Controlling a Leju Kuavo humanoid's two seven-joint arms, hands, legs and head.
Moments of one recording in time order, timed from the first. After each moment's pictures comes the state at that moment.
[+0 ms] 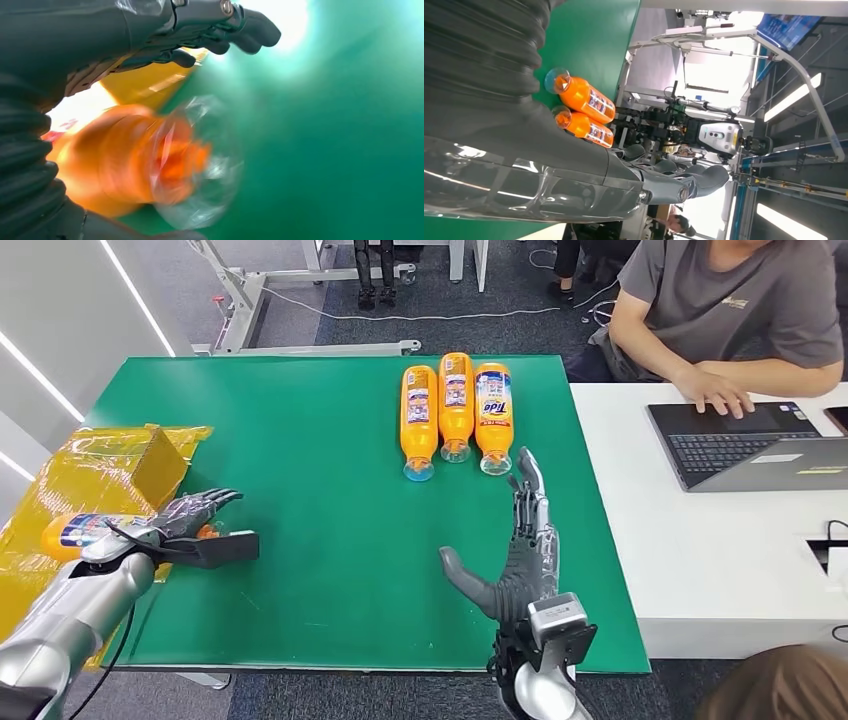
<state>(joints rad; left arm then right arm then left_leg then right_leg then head) -0.76 0.35 -0.57 -0.46 -0.90 0.05 -0.56 -0.13 0.10 0.59 -1.59 0.04 -0.47 -0.60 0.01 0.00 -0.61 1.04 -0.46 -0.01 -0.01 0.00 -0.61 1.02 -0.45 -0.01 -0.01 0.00</state>
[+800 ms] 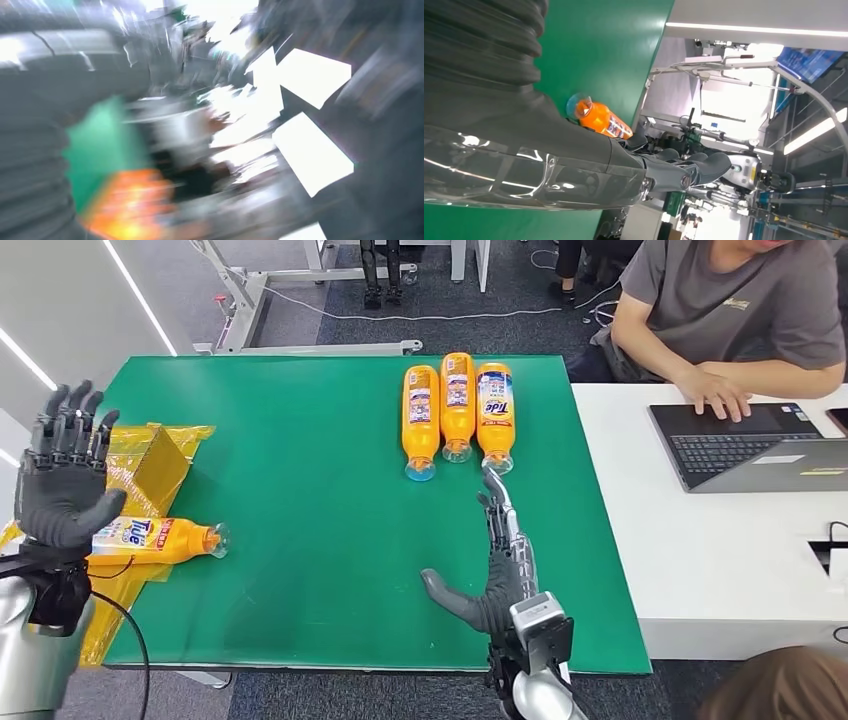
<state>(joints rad) -0.31 0.29 0.00 -1.43 0.43 -0.28 -0.67 -0.12 0.08 0.61 -1.54 0.02 -0.34 -0.57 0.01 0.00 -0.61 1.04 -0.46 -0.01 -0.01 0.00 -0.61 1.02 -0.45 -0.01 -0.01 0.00</state>
